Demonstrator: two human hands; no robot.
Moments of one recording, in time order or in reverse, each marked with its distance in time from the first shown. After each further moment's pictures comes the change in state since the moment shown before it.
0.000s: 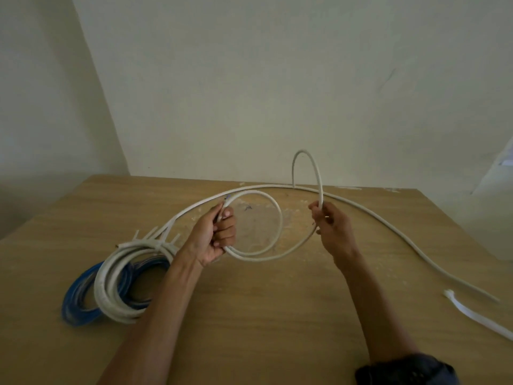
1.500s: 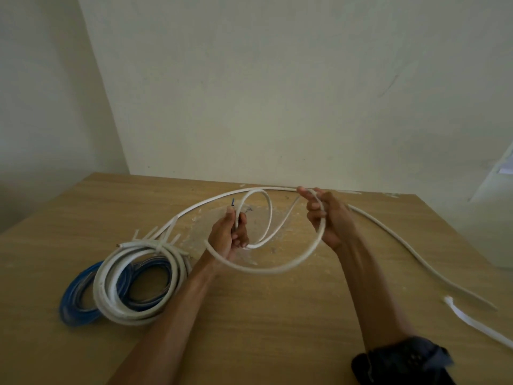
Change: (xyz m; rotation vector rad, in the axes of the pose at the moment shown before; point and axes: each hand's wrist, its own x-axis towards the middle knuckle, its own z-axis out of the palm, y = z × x) left_hand 0.012 -0.034 0.003 0.343 0.185 0.323; right_hand 0.021 -0.053 0.009 0.912 -0.159 0.411
